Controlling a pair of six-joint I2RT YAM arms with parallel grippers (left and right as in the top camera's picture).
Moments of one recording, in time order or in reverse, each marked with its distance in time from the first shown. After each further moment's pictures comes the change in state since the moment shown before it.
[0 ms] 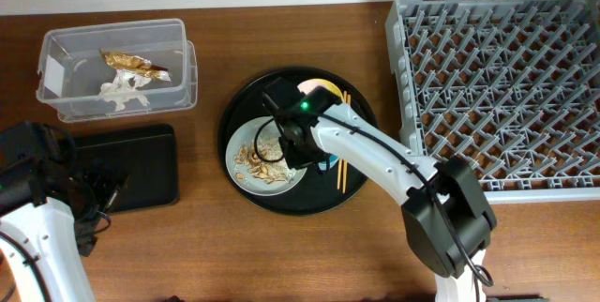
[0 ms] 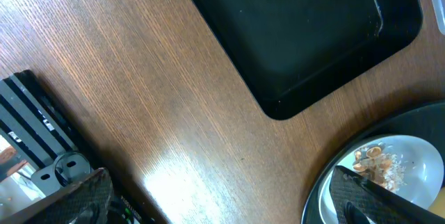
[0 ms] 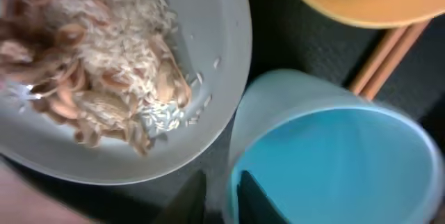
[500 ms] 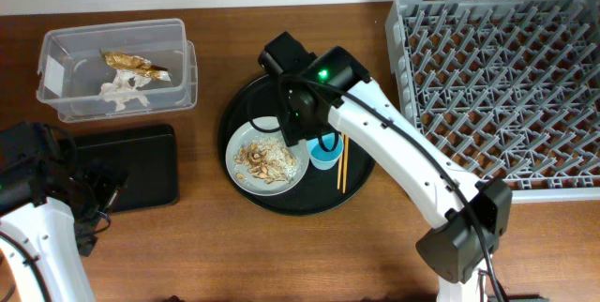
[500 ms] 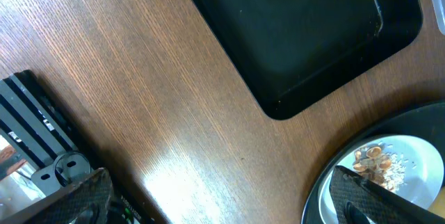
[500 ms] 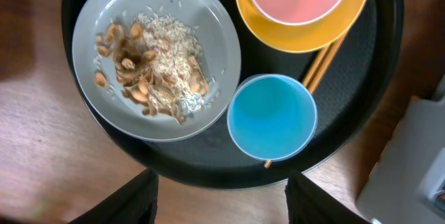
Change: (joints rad) left arm 0.000 0.000 0.000 0.000 0.000 0.000; right arm -0.012 -0.042 0.354 -0.283 0.000 -0.011
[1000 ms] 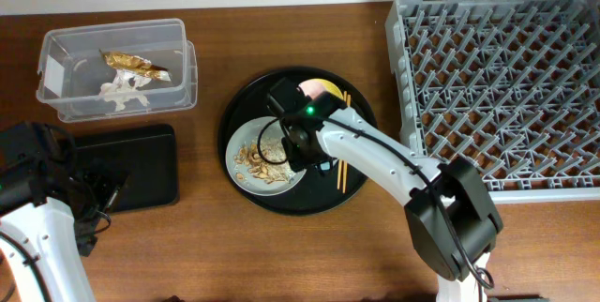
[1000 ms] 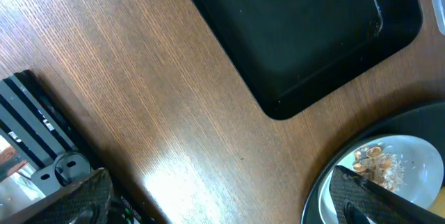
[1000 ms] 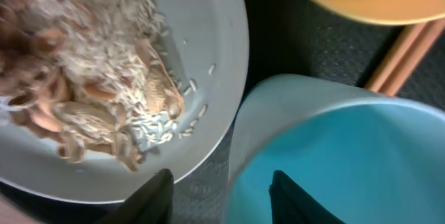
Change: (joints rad) left arm 0.000 0.000 0.000 0.000 0.000 0.000; right arm 0.000 0.014 -0.482 0.420 -0.007 0.015
